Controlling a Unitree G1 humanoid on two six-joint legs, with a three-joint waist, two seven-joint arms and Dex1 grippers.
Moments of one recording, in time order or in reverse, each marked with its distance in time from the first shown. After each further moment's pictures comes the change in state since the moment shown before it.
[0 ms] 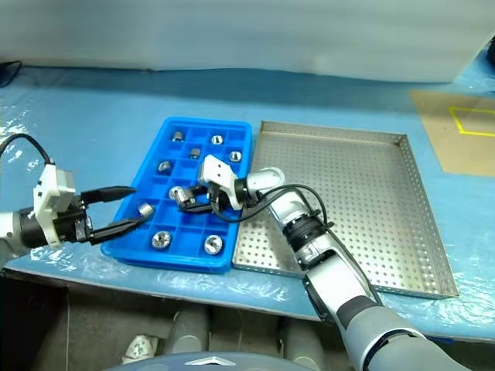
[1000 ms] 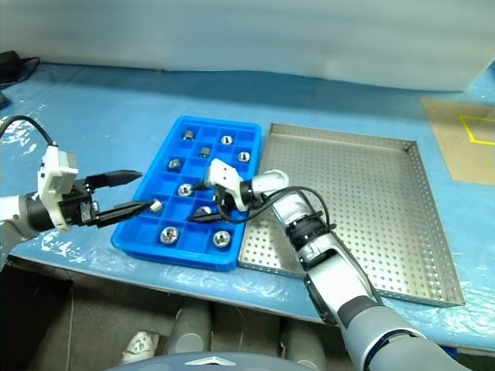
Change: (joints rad) left arm -0.204 0.022 -0.107 0.111 -0.031 -0.008 0.012; right arm -0.005 -0.030 -0.046 0.069 -0.034 -0.065 -0.044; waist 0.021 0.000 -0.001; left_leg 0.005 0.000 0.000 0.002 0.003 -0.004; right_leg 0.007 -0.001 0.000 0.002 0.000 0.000
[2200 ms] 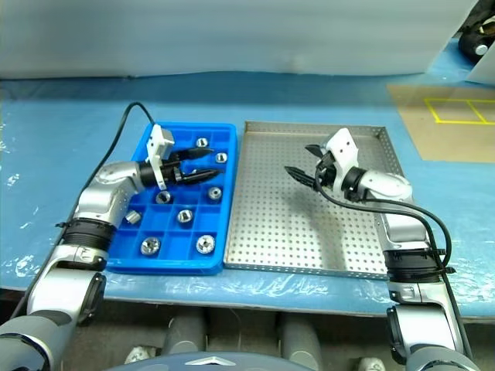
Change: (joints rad) left arm -0.555 -0.407 -0.337 0.794 0.309 -0.395 -0.075; right arm 0.334 -0.415 -0.377 -0.597 0.161 0.367 -0.322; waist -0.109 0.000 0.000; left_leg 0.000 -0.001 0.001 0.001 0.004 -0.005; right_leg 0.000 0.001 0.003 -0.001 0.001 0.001
